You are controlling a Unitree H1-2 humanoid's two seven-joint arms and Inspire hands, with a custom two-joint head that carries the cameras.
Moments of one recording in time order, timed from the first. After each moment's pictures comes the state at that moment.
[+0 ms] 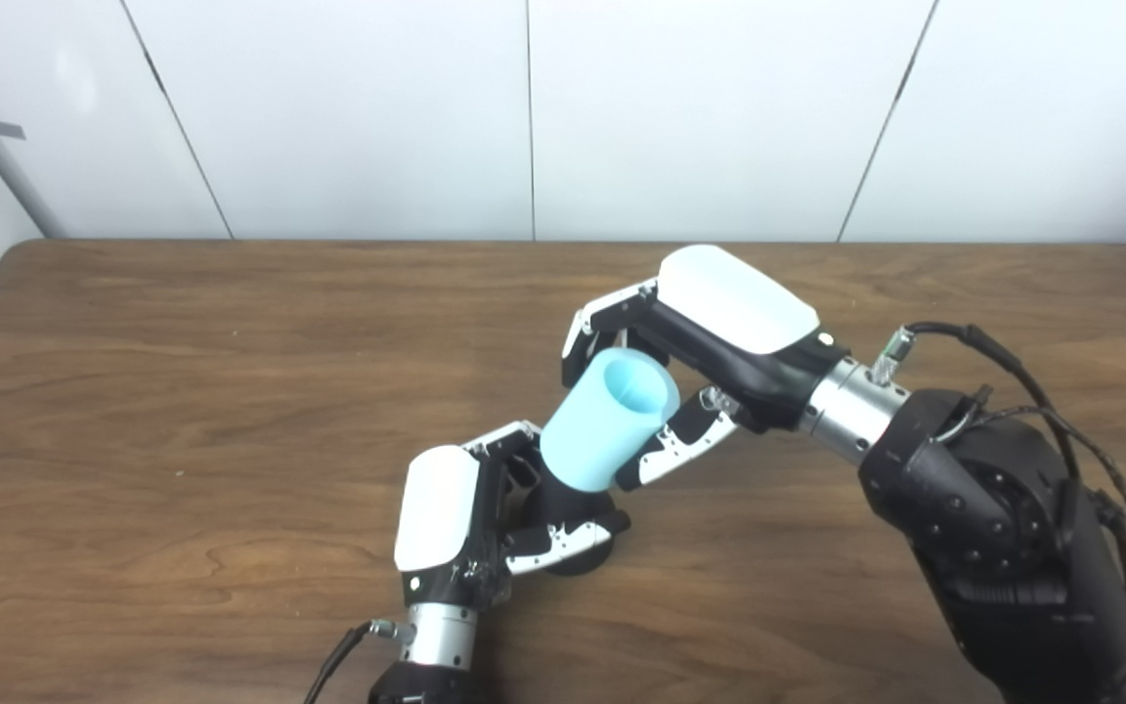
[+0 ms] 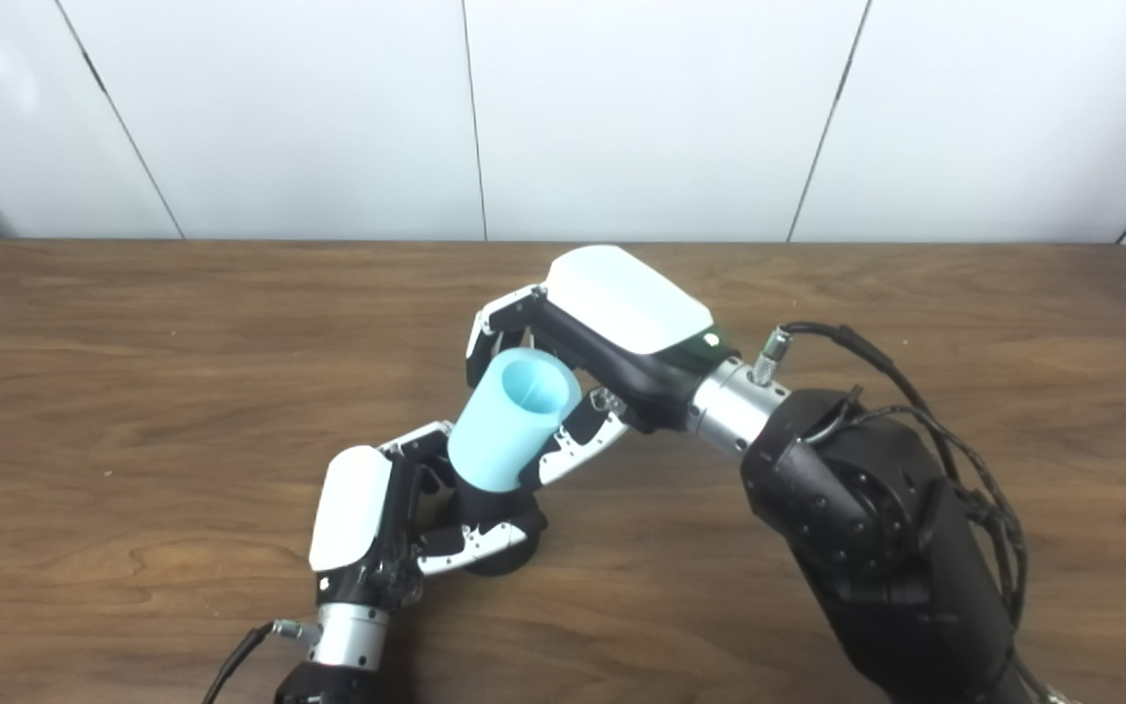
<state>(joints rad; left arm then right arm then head) 0.08 -0.02 -0.36 -0.14 0.90 0.06 0.26 -0.44 -0.28 0.31 -0.61 -0.71 0.23 0.70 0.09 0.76</state>
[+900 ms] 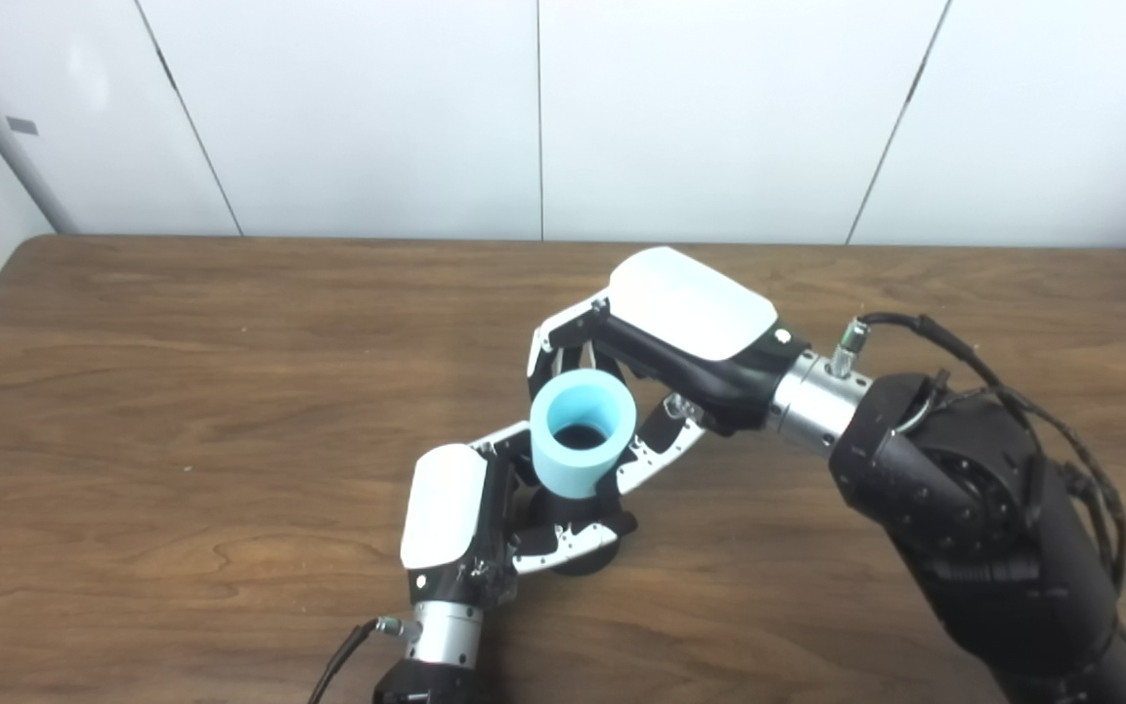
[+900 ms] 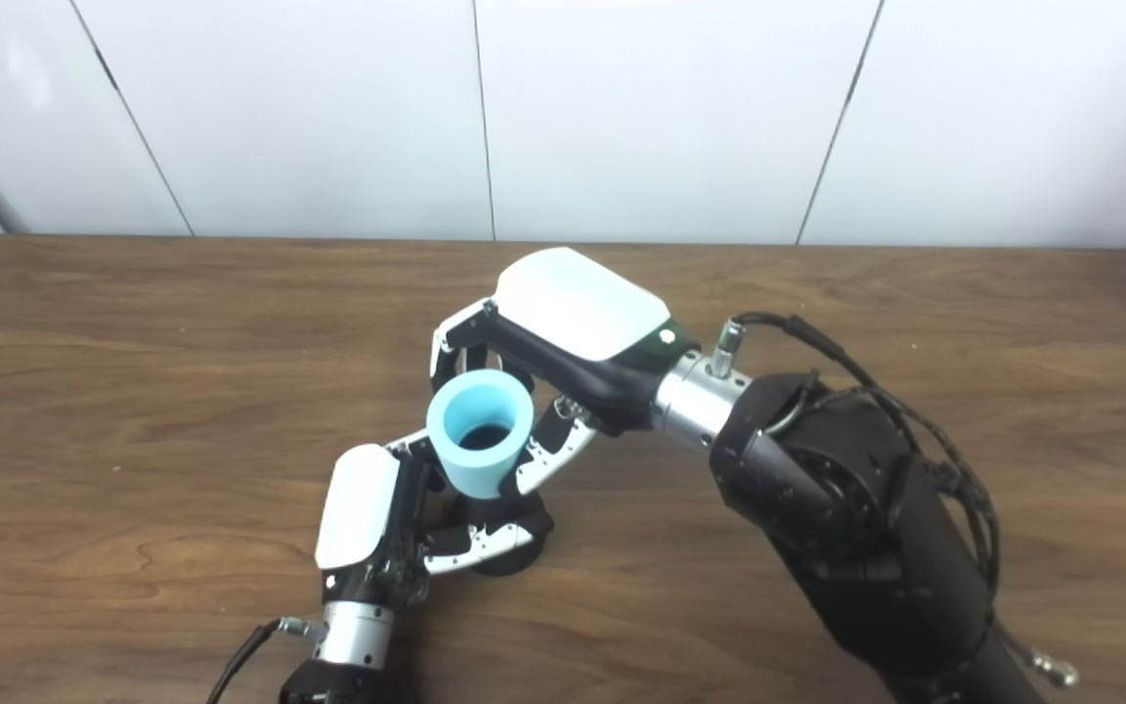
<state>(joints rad) 0.08 -0.02 -0.37 -0.14 0.91 0.07 0.26 -0.54 -0.30 0.40 -0.58 -0.70 0.18 0.76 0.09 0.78</state>
